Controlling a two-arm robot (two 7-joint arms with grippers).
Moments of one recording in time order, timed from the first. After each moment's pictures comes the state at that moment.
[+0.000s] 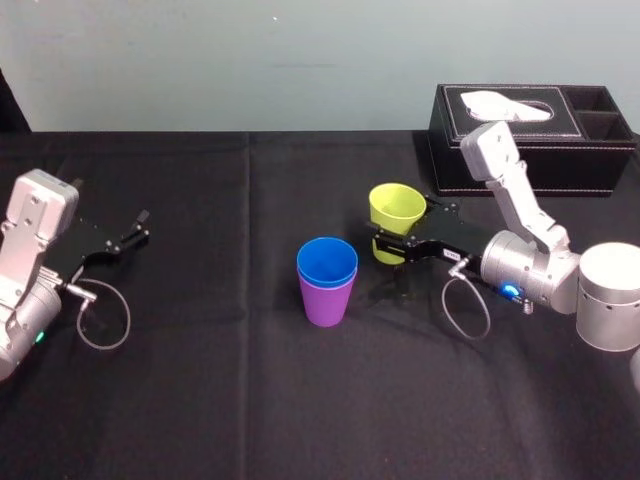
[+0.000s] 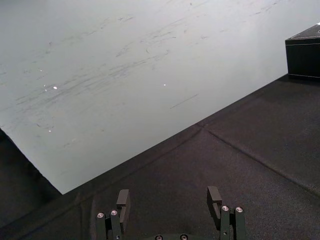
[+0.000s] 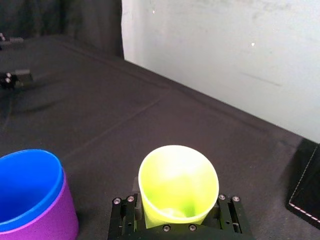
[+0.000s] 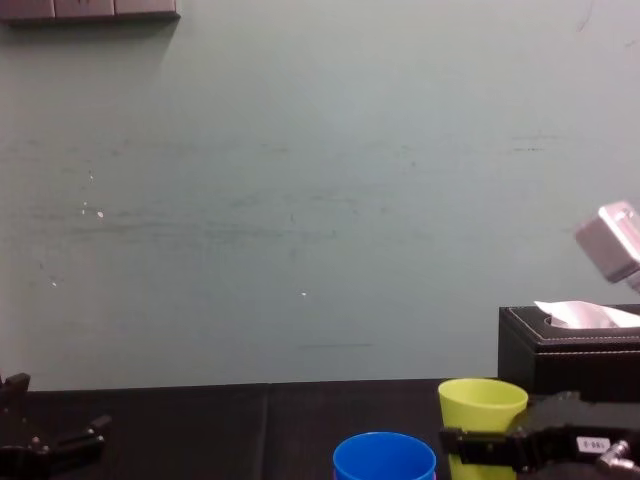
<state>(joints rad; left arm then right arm) -0.20 0.60 0.45 -1.41 -0.25 -0.12 0.03 0.43 0.39 -0.44 -1.22 0.30 0.12 0.50</state>
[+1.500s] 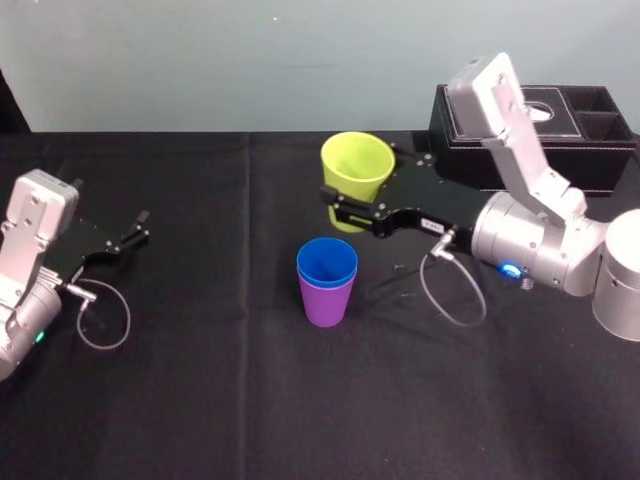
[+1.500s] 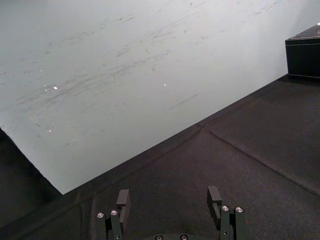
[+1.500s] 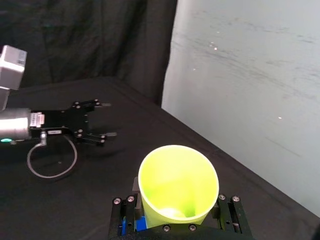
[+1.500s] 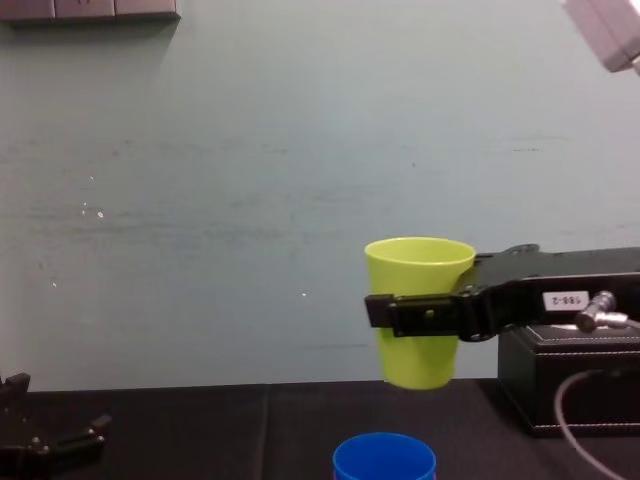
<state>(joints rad) -0.20 0.60 0.45 -1.41 -0.25 -0.12 0.03 0.32 0.50 -0.43 -1.74 0.32 0.31 0.44</state>
